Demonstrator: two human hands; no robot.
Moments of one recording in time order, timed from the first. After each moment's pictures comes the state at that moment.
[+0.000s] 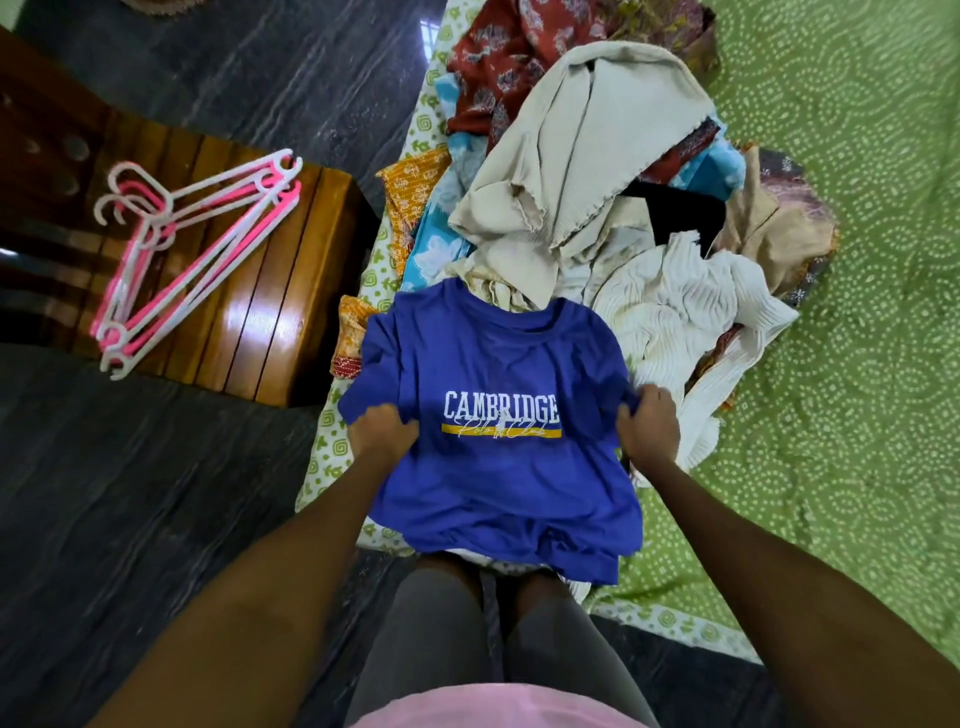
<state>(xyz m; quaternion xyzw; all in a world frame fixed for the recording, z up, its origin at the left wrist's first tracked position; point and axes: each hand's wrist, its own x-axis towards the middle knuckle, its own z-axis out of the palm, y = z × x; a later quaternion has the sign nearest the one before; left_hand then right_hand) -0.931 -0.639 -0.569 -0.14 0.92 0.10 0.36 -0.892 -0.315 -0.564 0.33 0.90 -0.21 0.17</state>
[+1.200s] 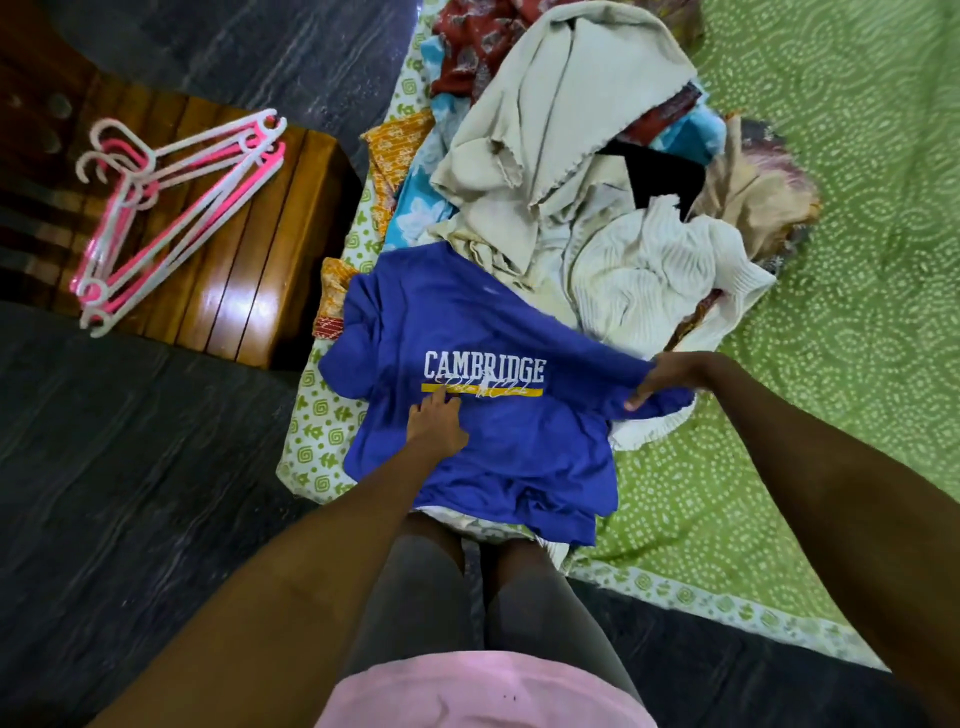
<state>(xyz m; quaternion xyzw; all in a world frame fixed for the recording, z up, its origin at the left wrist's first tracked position) -0.874 -0.563 -0.581 0.06 0.88 0.09 0.46 -0.933 -0.232 -0.534 0.19 0.75 -0.19 0.60</state>
